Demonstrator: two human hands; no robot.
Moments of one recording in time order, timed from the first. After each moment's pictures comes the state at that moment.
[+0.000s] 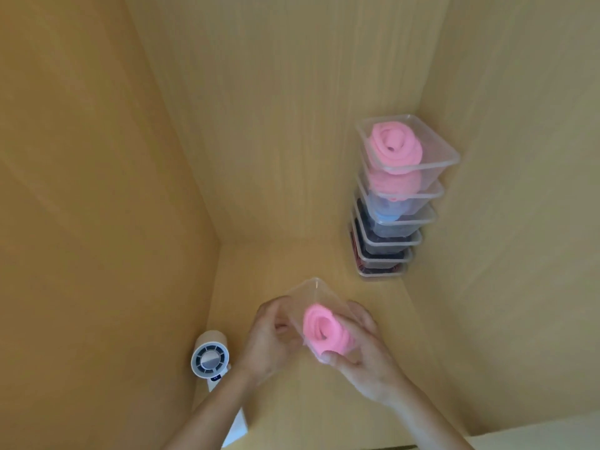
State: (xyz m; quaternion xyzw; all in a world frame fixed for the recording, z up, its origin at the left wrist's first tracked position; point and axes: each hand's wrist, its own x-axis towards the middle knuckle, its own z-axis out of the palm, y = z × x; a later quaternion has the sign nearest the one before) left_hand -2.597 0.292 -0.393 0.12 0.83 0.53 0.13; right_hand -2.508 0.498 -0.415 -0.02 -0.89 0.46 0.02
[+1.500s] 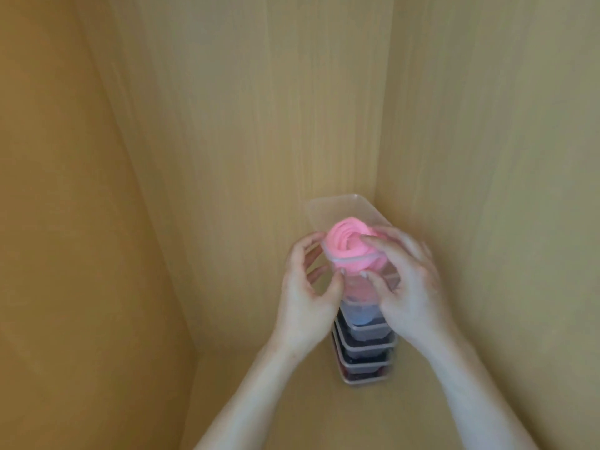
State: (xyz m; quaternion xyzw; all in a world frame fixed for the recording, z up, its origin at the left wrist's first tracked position) left_hand -2.642 0.419 -0.150 0.32 0.64 0.70 -0.08; right_hand -2.581 0.573 -0.147 0.02 -0.86 0.24 0.45
